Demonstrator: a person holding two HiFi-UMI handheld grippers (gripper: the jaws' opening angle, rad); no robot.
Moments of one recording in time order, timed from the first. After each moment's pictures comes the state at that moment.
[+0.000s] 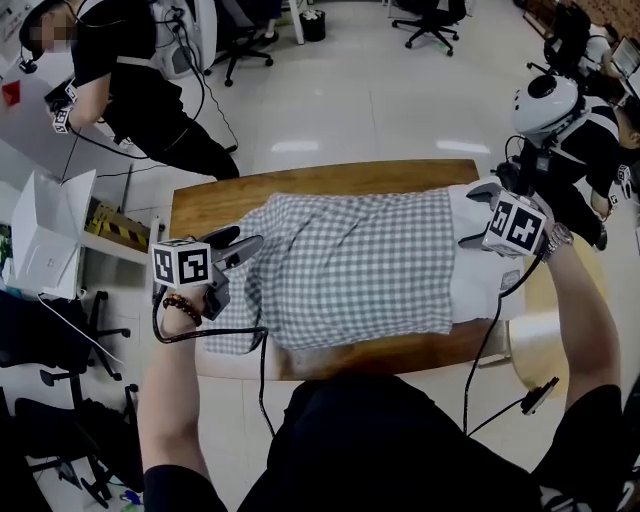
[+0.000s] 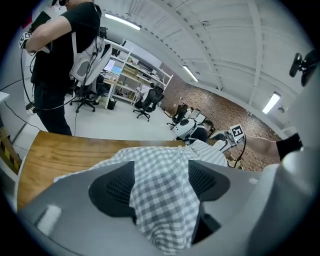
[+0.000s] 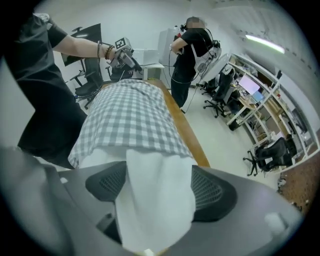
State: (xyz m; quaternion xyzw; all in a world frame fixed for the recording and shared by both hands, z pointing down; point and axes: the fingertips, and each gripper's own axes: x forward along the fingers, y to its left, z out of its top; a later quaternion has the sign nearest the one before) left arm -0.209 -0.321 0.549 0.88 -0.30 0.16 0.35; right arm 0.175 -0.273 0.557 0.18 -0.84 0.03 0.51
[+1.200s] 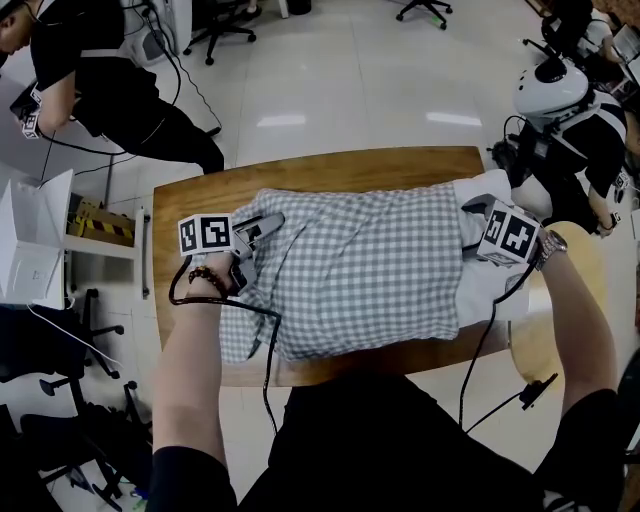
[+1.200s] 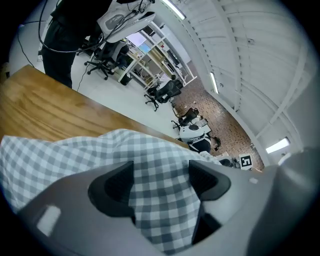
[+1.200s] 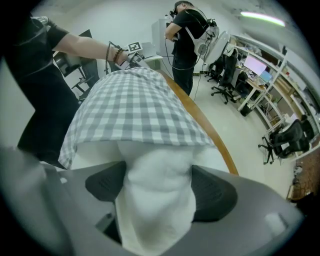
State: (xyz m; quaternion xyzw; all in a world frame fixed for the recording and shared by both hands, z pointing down) left arm -0.175 -0.427 0.658 0.80 -0.27 0.13 0.52; right arm 0.162 -0.312 0.622 0.15 -0.83 0.12 0.52
